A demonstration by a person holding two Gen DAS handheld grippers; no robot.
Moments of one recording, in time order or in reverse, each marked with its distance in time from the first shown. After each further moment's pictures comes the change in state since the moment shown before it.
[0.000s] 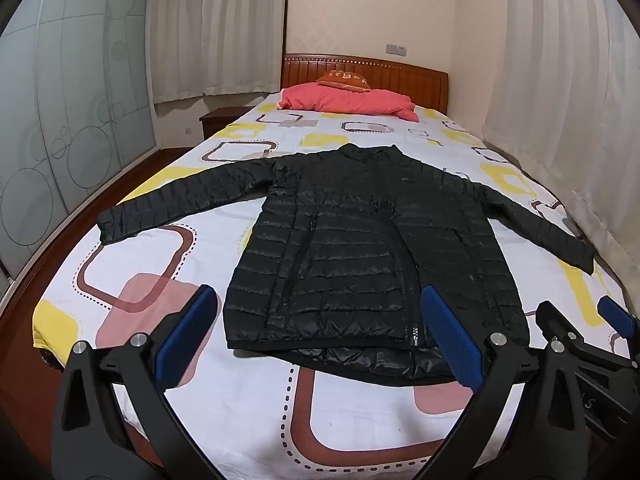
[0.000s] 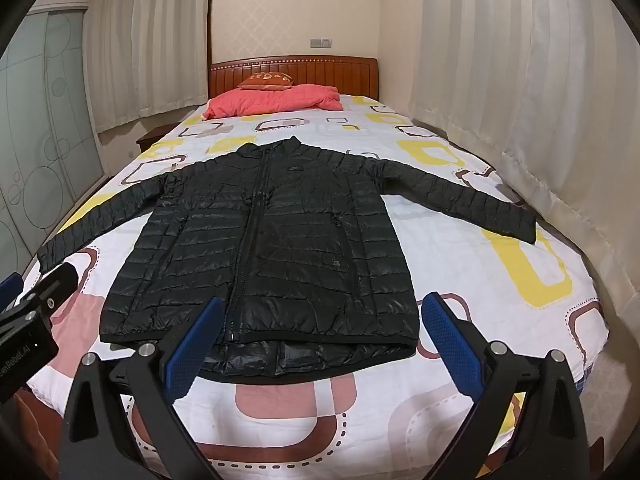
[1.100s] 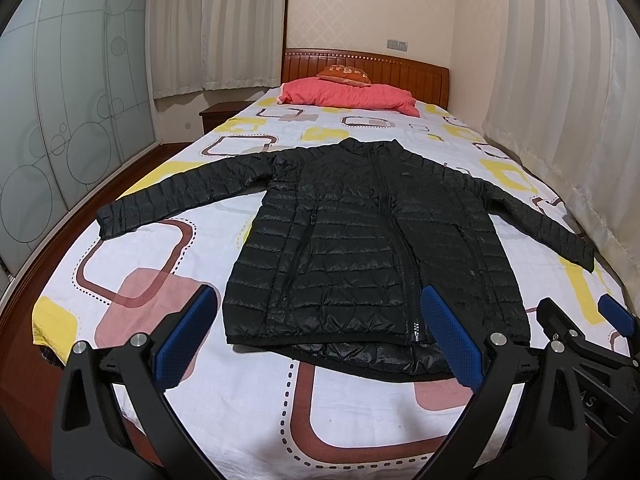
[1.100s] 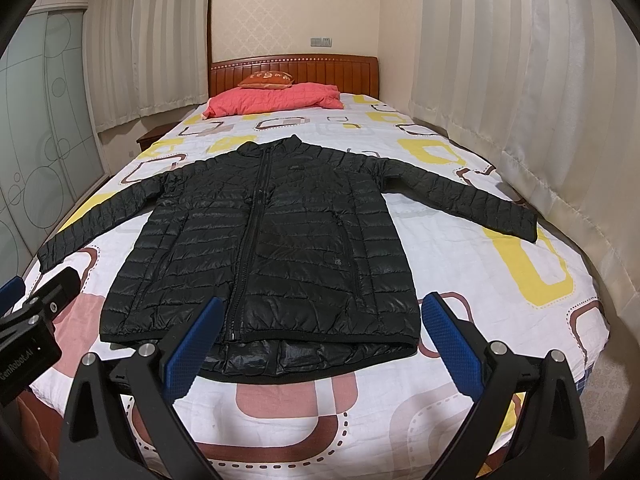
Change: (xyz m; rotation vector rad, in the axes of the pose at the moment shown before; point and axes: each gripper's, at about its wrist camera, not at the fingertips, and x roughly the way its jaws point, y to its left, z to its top) left arm 0.003 -0.002 -0.007 -0.003 0.019 -0.001; right arm 0.001 0.001 -0.001 0.002 0.006 0.002
